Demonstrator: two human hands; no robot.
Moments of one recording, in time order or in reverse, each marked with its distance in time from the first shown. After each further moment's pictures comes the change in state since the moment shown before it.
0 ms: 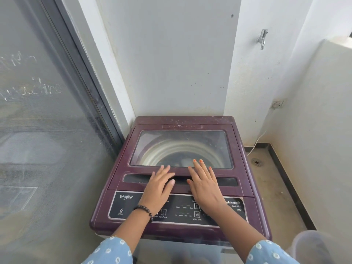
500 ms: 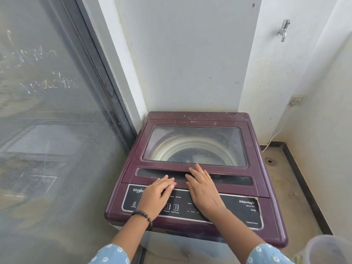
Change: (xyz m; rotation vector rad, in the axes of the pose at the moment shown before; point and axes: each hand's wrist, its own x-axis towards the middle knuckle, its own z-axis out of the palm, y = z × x) left_hand -0.036 -0.024 -0.015 -0.059 0.089 -0.071; right_hand -0.001 -0.035 0.019 0.129 -0.003 -0.107
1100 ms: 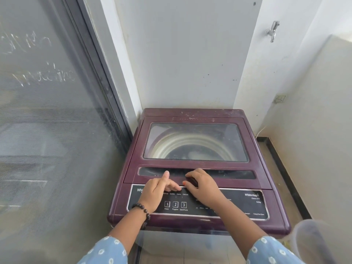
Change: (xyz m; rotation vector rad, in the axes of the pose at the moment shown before) left_hand 0.012 -0.010 -0.028 -0.492 -0.222 -0.178; right_hand 0.017 -0.025 -0.011 0.327 -0.234 0.262
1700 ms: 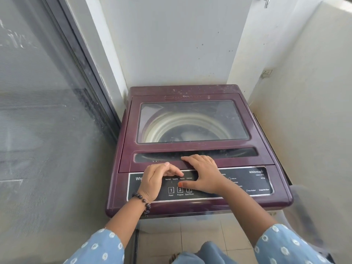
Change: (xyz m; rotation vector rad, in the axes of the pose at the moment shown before) left_hand 0.008 -0.024 -0.005 -0.272 -0.076 0.098; right_hand -0.003 -0.004 0.012 -0.196 -0.148 0.027
